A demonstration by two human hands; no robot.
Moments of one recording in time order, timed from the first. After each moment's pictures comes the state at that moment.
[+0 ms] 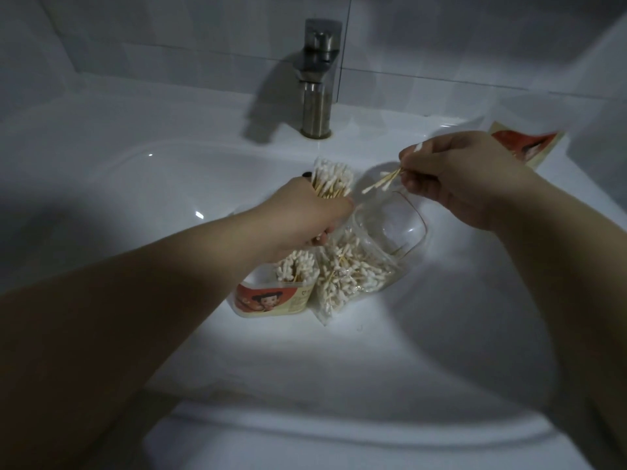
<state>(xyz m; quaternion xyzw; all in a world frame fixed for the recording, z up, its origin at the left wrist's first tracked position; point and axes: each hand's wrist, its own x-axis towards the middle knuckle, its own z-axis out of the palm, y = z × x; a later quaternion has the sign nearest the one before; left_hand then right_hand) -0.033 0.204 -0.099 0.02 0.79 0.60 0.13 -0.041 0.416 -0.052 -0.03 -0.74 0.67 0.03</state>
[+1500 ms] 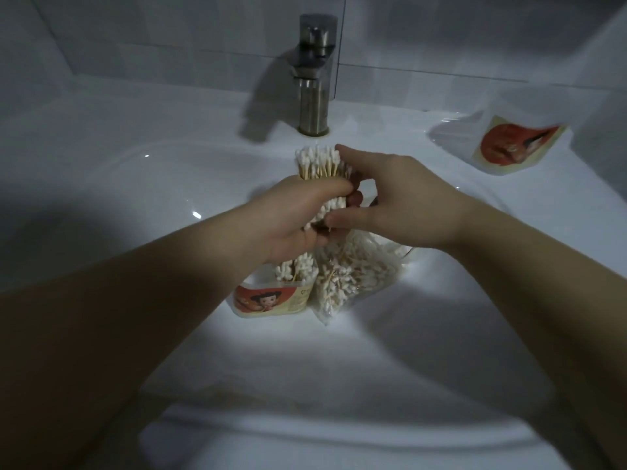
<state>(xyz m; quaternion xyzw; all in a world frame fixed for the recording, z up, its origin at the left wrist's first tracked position) -0.025 0.209 -0.084 -0.02 0.57 0.78 0.25 -0.020 0.373 -0.063 0.23 -0.94 0.23 0.05</state>
